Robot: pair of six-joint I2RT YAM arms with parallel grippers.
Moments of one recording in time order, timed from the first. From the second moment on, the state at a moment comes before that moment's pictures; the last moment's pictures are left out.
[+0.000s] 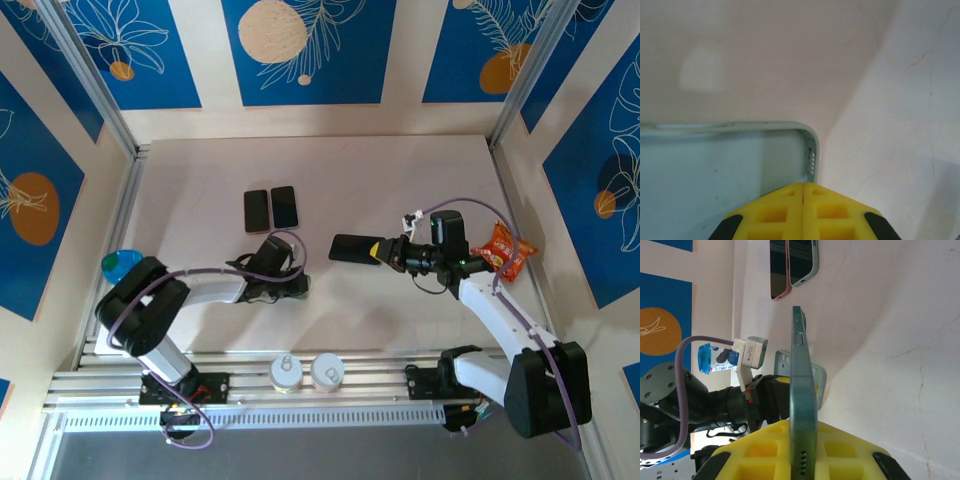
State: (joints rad) left arm -0.72 1.64 0.70 0.02 0.26 -0.80; right arm 0.19 1.07 0.63 -0.28 -0.73 0.71
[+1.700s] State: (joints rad) left arm -0.37 1.07 0.42 -0.20 0.24 -0.80; right arm 0.67 1.66 0.93 -0.12 -0.64 0.77
